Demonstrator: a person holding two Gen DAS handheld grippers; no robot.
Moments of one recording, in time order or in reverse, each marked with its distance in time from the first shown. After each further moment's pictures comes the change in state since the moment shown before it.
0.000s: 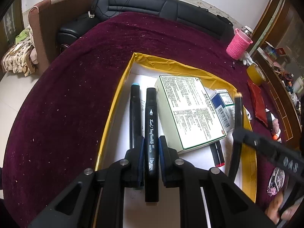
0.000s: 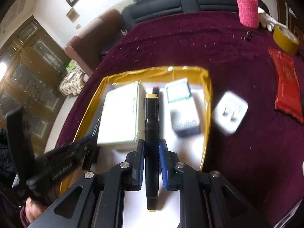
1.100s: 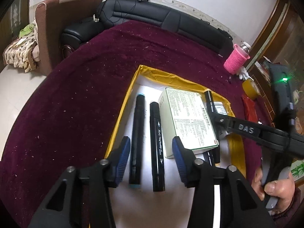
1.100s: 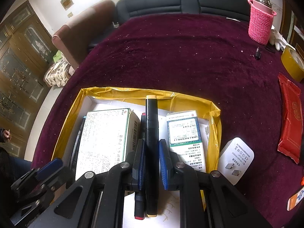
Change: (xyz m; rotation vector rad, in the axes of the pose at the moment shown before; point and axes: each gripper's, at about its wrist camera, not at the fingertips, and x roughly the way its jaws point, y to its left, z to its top) left arm -0.021 0.006 -0.001 -0.060 -0.084 -0.043; right arm 0.040 0.010 0.041 -0.058 0.047 -0.115
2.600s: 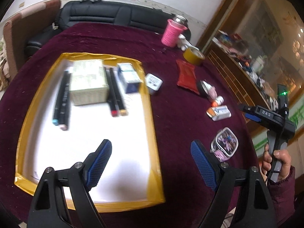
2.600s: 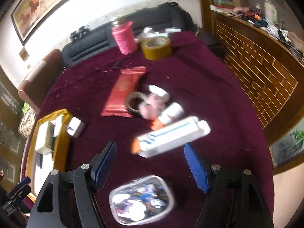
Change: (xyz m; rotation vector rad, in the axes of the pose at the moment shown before) left arm -0.059 -0.135 -0.097 0.202 0.058 -0.205; right arm -0.208 -0.246 -0.149 0.342 -0.205 -0.235
